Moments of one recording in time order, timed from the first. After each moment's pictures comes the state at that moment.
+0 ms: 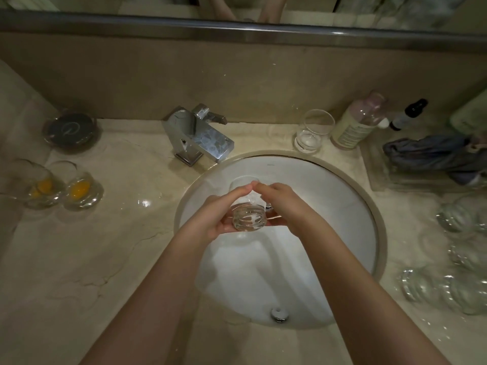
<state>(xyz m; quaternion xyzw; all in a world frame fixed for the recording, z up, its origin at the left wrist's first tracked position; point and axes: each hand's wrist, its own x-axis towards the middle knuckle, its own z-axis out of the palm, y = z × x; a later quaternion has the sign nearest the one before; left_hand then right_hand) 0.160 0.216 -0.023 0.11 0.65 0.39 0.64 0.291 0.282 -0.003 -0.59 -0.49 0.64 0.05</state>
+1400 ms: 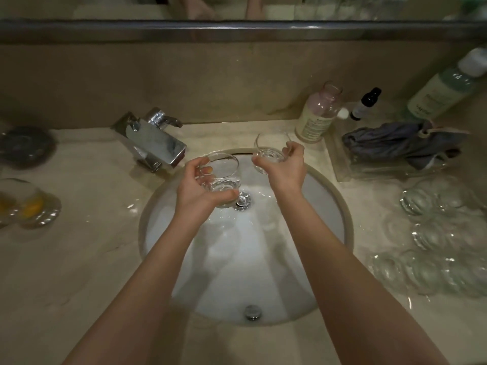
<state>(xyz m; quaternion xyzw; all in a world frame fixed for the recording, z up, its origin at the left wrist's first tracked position) 0.194 0.246 -0.028 0.30 0.69 0.52 0.41 0.329 0.344 -0.031 -0.68 -0.49 0.42 0.35</state>
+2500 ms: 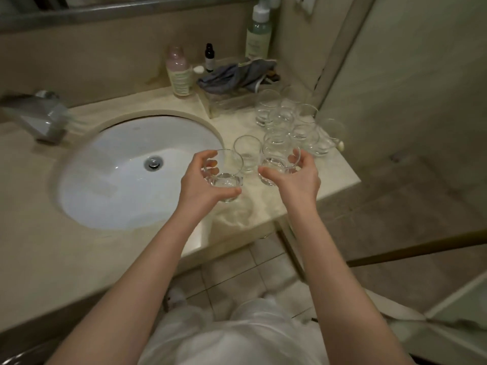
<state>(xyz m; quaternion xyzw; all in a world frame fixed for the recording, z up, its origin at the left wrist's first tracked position) 0.453 0.099 0.023 0.47 0.62 0.42 0.46 0.627 0.101 0.047 -0.71 -0.37 0.39 0.45</state>
